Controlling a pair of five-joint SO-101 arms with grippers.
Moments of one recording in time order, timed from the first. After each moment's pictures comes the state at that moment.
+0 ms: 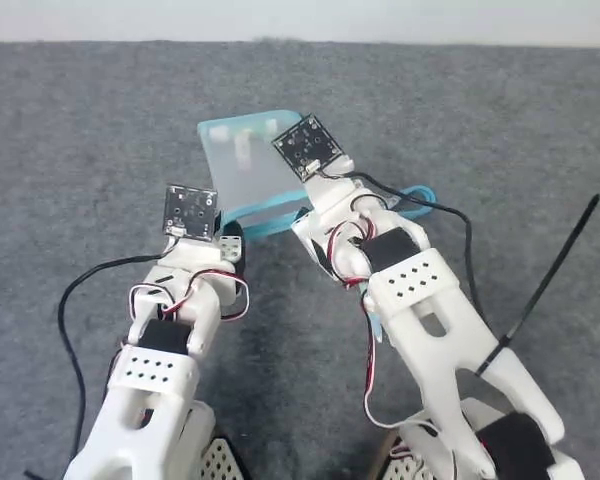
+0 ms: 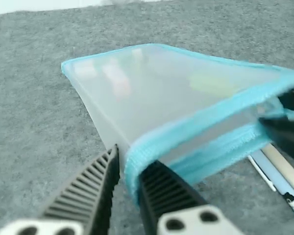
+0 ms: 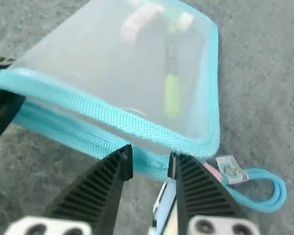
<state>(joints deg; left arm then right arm) 2.7 -54.2 81.1 18.9 5.1 -30.3 -21.5 35.5 42.7 11.5</state>
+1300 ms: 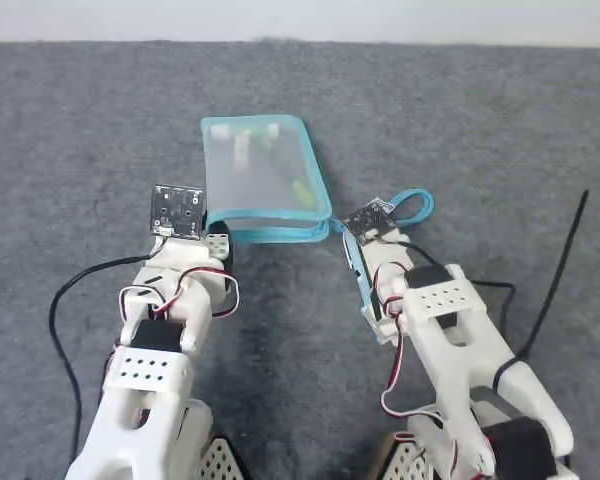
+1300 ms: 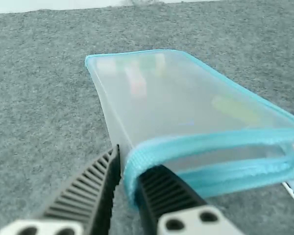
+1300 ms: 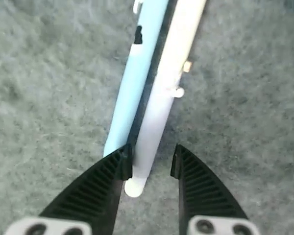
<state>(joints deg) -0.7 -54.2 81.1 18.9 4.7 -17.8 -22.6 59.3 52.4 15.3</state>
